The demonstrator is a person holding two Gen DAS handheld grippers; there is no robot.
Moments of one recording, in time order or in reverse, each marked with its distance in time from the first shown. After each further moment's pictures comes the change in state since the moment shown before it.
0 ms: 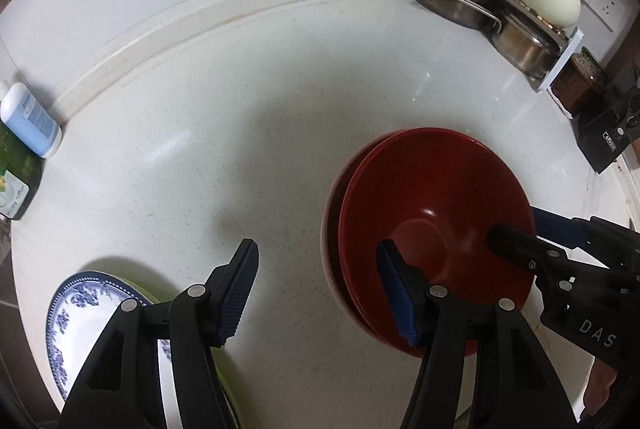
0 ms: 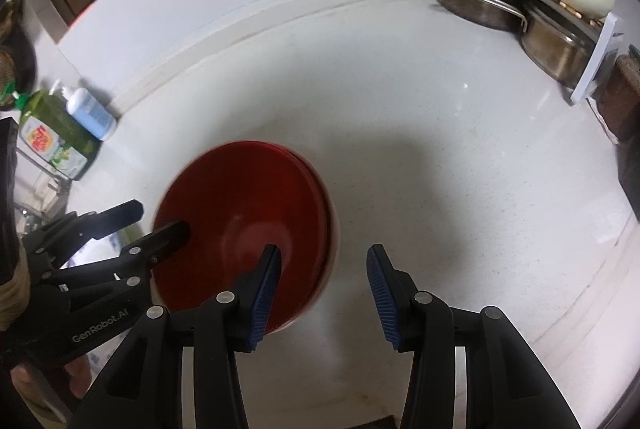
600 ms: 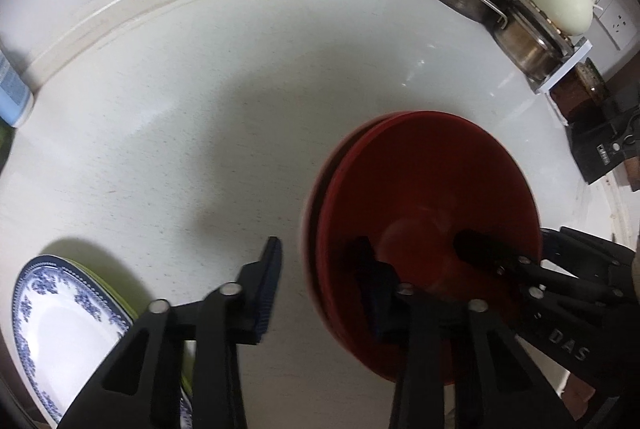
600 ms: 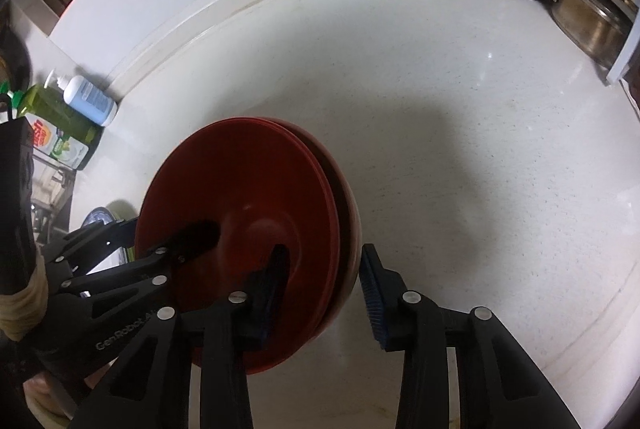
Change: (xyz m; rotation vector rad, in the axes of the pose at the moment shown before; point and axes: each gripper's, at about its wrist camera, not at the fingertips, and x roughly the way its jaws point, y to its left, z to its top) left arm 0.024 -0.005 0.001 -0.075 0.088 -0.103; right arm 0.034 0.000 0.008 -0.007 0.103 0.064
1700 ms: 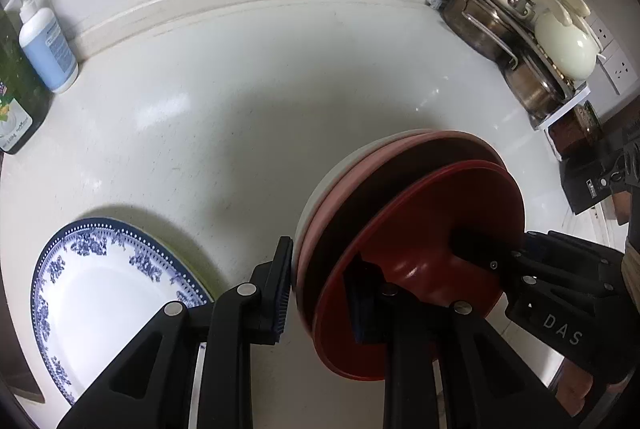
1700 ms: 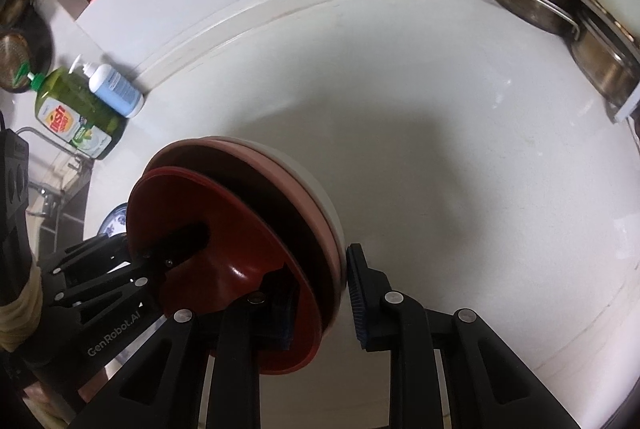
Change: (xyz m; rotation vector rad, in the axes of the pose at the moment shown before) left arm -0.047 0.043 -0.016 -0.113 -0.046 0.012; right arm -0.024 0.047 0.015 -0.077 0.003 0.026
